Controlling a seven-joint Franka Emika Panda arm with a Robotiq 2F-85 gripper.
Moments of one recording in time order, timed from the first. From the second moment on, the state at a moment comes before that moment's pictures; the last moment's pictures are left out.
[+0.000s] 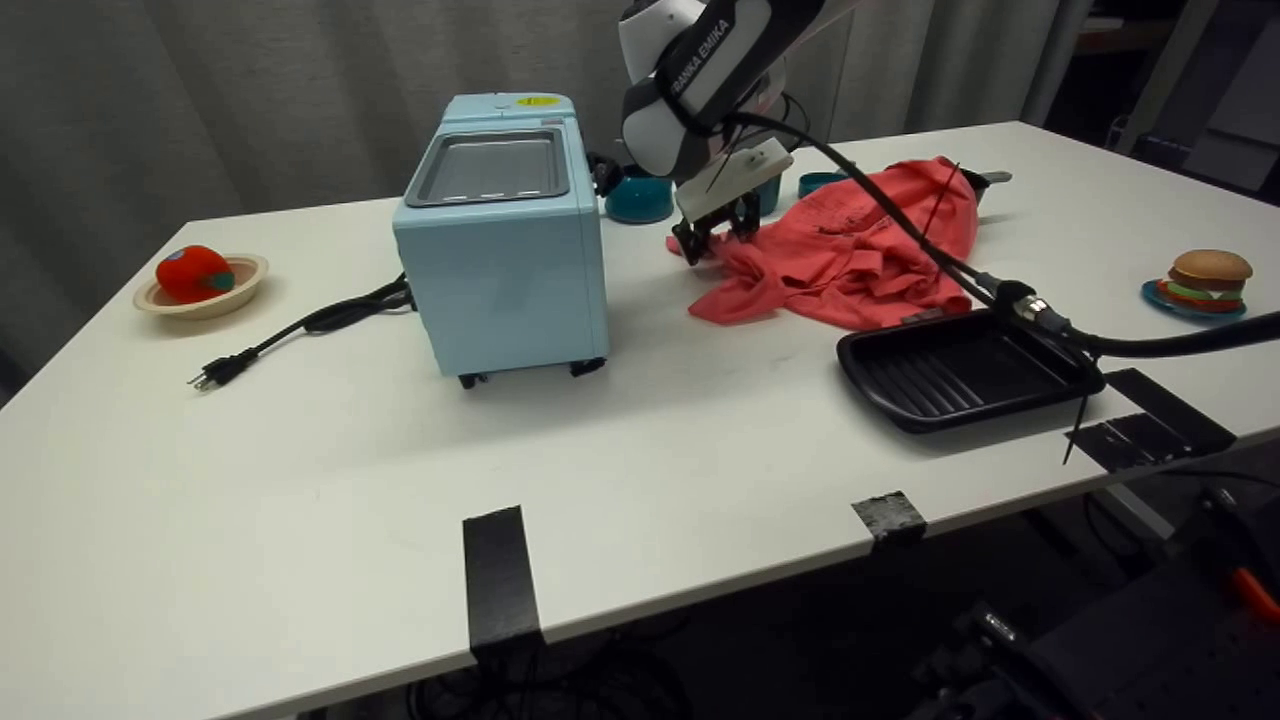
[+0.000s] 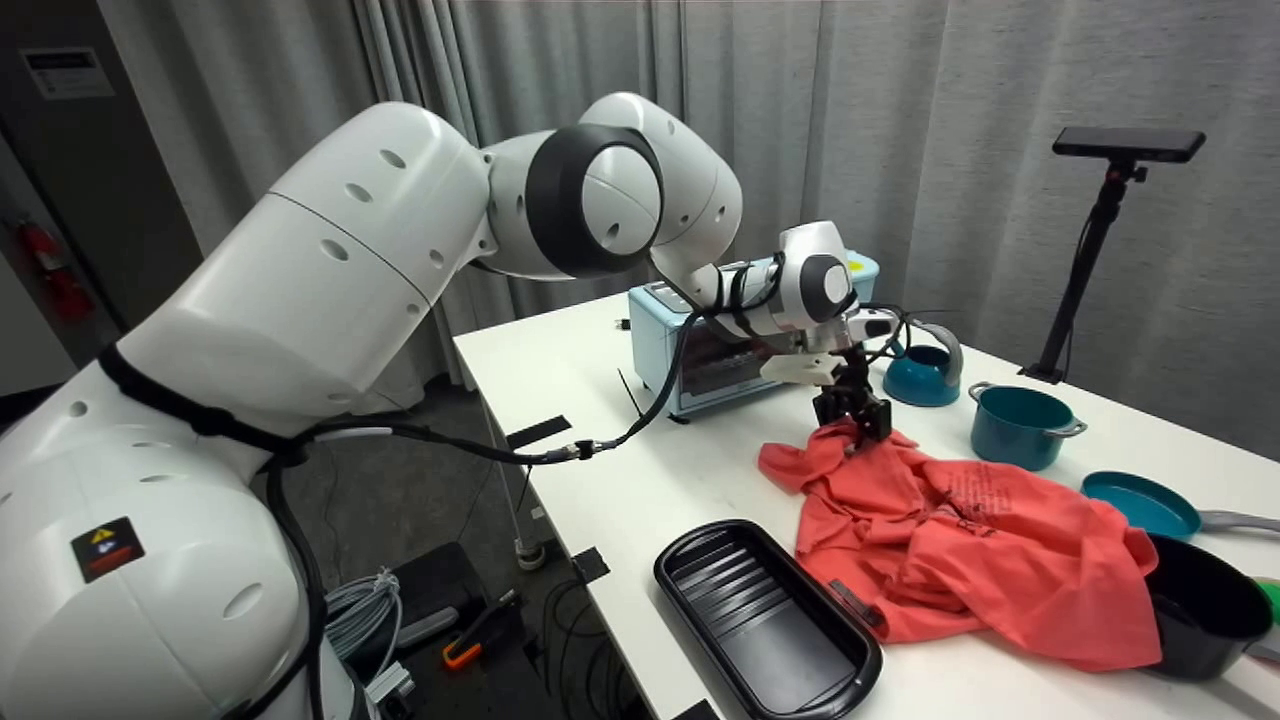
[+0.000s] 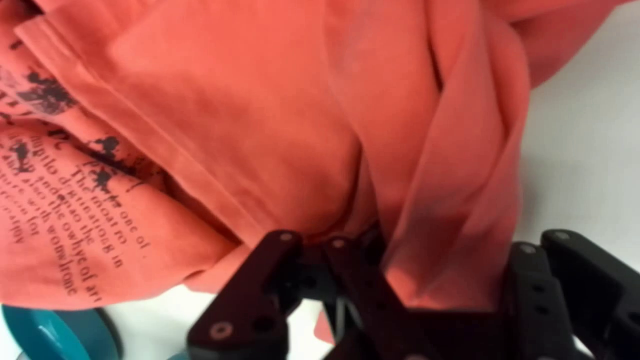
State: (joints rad) arm 0.25 0.97 -0.19 -1.28 -0.29 2.22 0.40
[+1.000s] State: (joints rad) arm 0.27 0.67 -0.32 -1.58 -0.47 2.18 0.58
